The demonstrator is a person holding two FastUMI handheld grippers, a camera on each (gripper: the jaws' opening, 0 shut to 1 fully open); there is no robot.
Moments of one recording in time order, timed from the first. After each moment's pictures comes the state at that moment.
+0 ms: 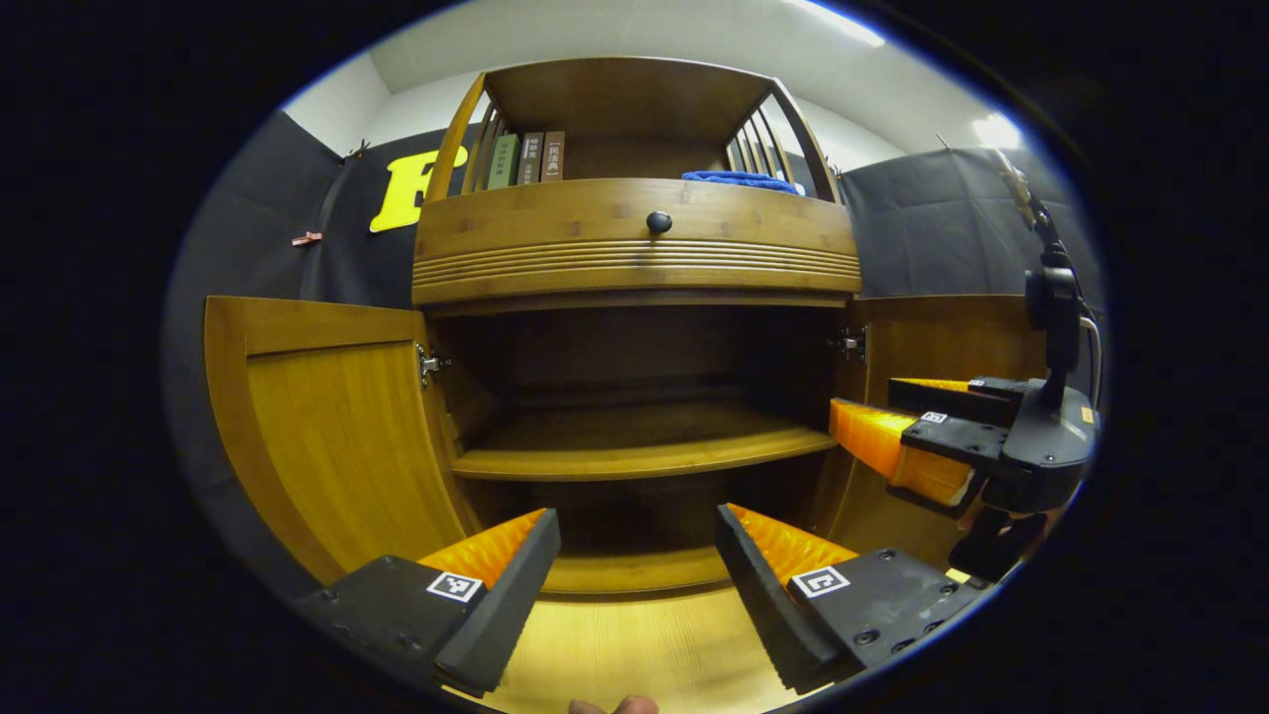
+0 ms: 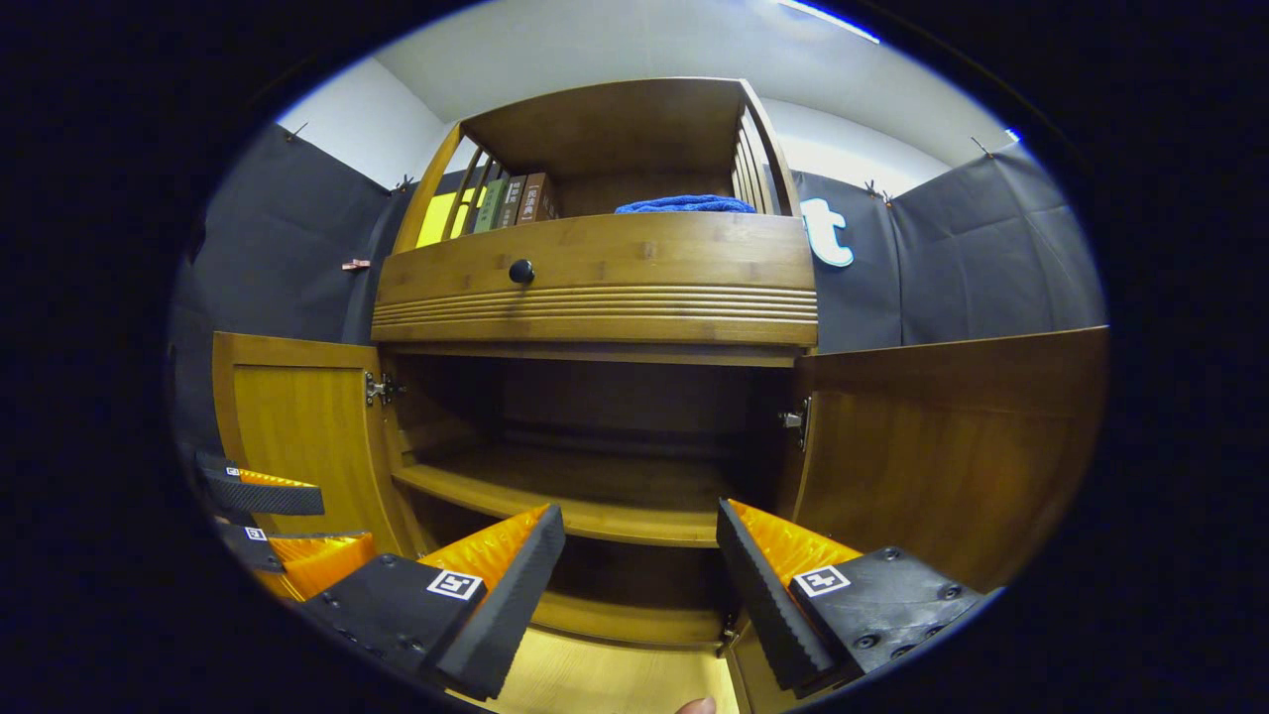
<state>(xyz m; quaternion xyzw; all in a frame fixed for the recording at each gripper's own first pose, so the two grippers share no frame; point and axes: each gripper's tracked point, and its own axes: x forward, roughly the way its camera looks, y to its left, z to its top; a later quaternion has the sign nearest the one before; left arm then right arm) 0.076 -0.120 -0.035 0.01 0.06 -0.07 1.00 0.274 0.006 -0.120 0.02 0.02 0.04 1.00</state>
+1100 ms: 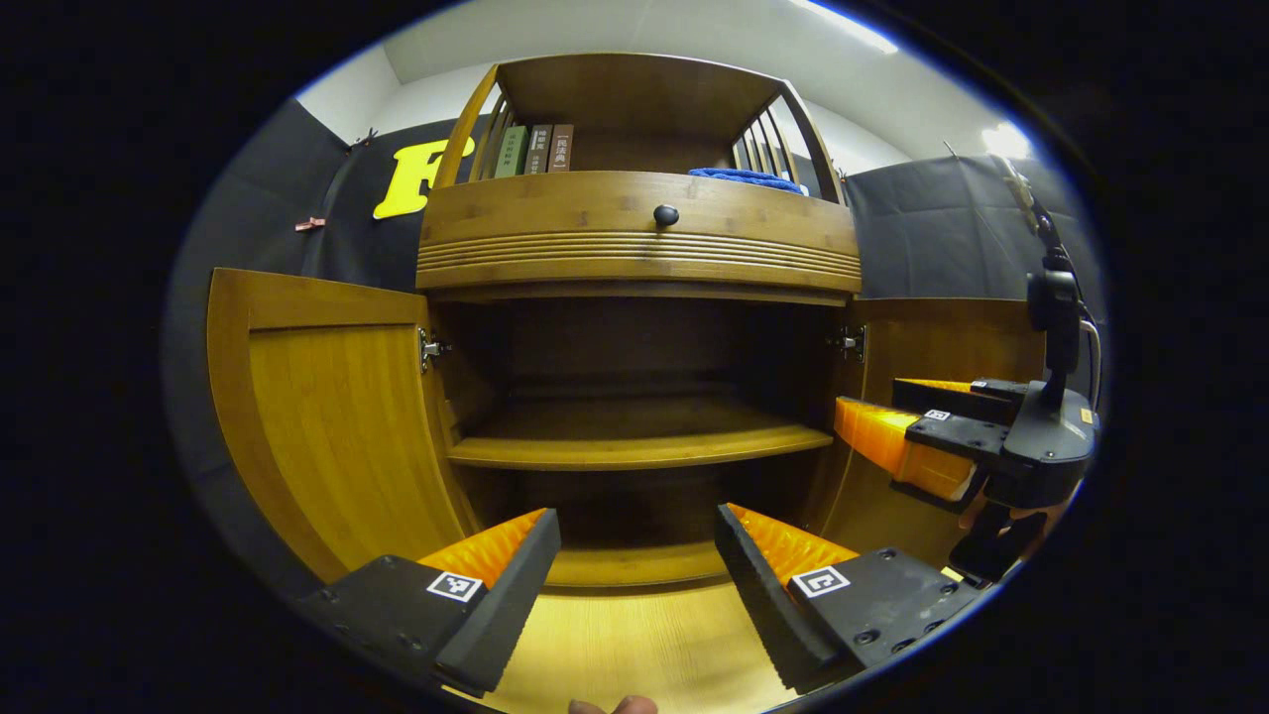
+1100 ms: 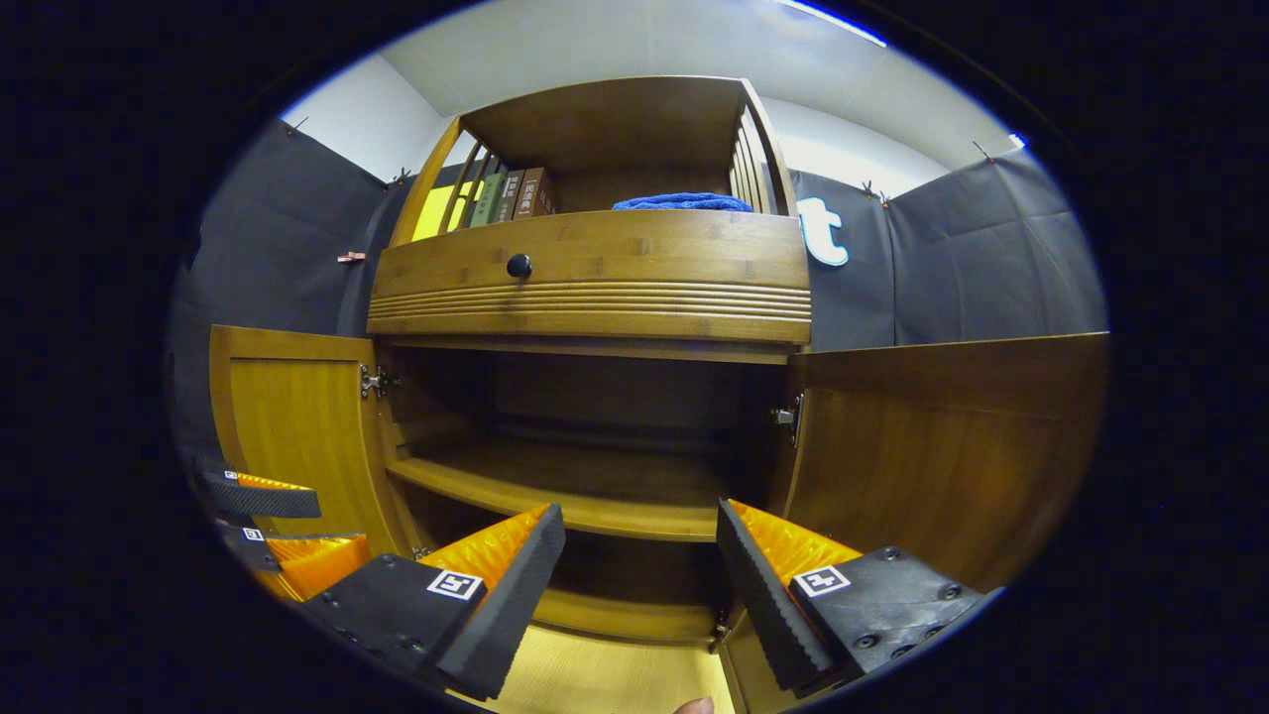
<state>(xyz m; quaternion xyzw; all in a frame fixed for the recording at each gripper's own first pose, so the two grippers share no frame) 0.073 -0.117 -0.041 0.00 0.06 -0.07 1.00 0.270 0.006 -0.121 0.02 0.03 0.02 1.00</state>
